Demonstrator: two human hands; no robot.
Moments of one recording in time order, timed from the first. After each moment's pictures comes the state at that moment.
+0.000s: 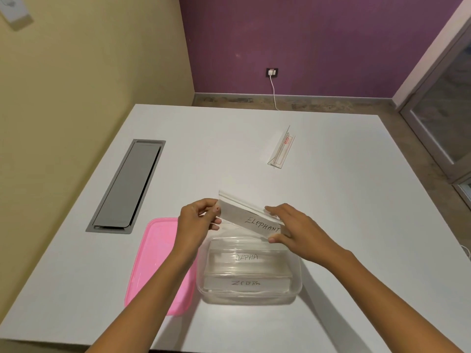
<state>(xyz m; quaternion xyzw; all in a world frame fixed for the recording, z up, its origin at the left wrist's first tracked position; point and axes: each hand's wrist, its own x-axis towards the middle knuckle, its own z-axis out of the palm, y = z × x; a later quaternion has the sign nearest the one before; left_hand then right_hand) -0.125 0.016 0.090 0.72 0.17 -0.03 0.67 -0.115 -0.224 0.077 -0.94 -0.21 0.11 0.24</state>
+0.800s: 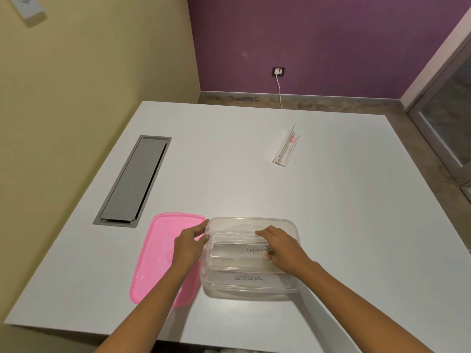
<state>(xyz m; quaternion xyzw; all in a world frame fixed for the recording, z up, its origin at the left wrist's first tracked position) -0.156 0.043 0.024 0.84 0.22 -0.12 0.49 -0.127 -0.200 -0.015 -0.95 -0.22 0.15 0.17</state>
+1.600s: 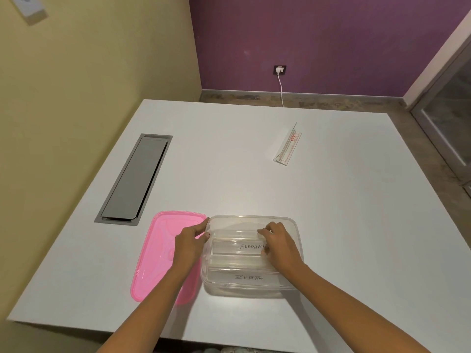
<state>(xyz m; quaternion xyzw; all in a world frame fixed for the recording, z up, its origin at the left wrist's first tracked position) -0.158 0.042 0.022 0.83 0.21 -0.08 0.52 -0.132 -0.186 -0.037 -0.97 -0.17 0.02 0.19</state>
